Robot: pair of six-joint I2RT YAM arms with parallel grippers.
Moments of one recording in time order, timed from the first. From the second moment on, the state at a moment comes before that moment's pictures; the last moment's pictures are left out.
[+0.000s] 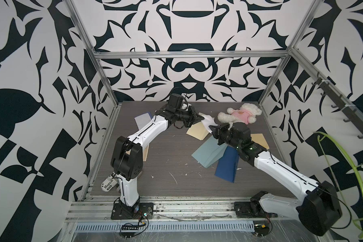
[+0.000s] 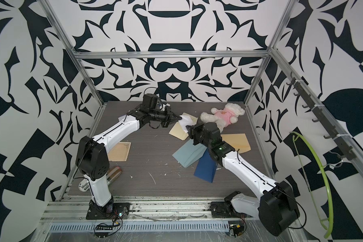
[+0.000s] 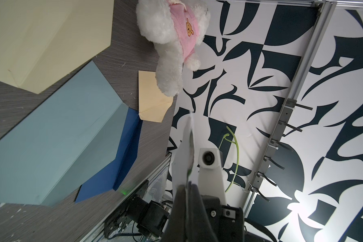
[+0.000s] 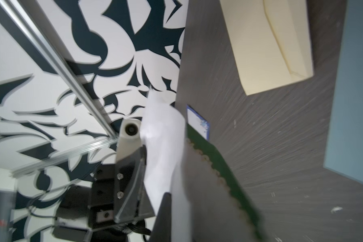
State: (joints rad) left arm -0.55 1.88 1.62 -0.31 0.80 -1.25; right arm 0.49 1.18 0.82 0.02 -0.18 1.68
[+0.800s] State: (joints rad) left arm -0.49 1.66 1.54 -0.29 0.93 -0.60; right arm 0.25 1.37 1.61 -0.83 -0.76 0.51
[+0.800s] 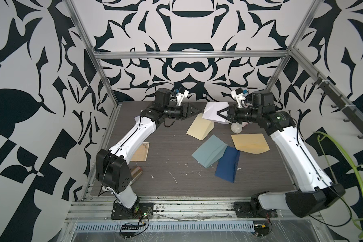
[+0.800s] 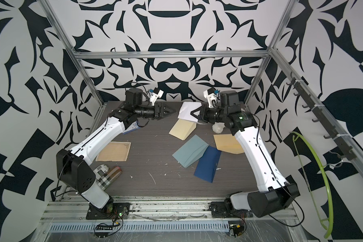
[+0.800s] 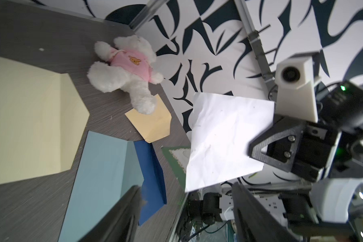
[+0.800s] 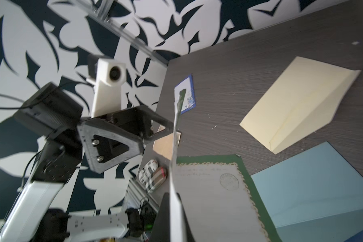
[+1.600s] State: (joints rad) left arm -0.50 1.60 1.45 -0.14 1.14 -0.60; right arm 0.24 1.54 1.62 -0.64 -1.13 0.58
